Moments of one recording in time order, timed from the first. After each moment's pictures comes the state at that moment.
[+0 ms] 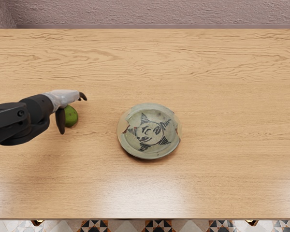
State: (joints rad) left arm -1.02 0.63 -0.19 -1.46 1.37 -0.13 0.61; right arm -0.06 0.00 -0.05 0.14 -0.13 0.15 -0.34
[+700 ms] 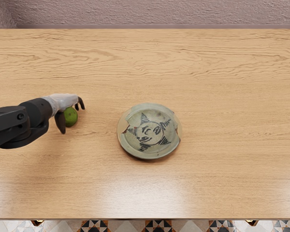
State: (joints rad) left arm -1.00 0.64 -0.18 -1.46 1.37 -0.13 0.61; right arm -0.07 0.00 -0.05 0.14 -0.13 0.15 -0.34
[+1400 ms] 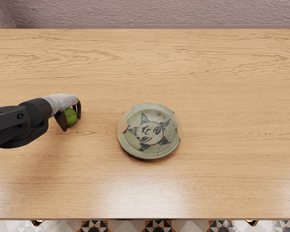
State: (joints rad) left arm -1.00 0.64 -0.19 -1.45 1.36 -0.14 0.61; right arm -0.06 0.00 -0.05 0.14 -0.13 0.15 -0.34
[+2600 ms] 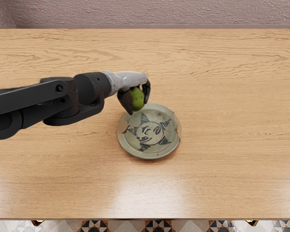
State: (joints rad) left arm -1.20 0.38 -0.29 -1.54 1.23 -0.22 0.61; right arm -0.06 0.00 -0.05 0.13 -0.13 0.15 -0.34
